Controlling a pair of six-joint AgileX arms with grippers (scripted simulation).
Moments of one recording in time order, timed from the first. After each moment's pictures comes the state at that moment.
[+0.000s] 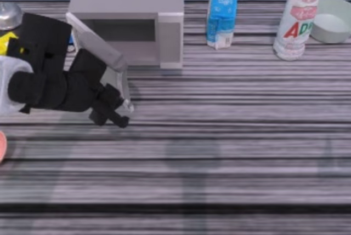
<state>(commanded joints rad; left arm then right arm) -0.30 1.64 0.86 -0.14 0.31 0.34 0.00 0.00 0.00 0.00 0.00 0.00</state>
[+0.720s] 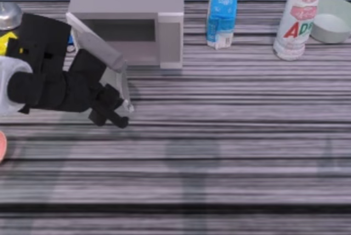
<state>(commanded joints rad) -0.30 1.64 0.86 -0.14 0.31 0.34 0.00 0.00 0.00 0.00 0.00 0.00</state>
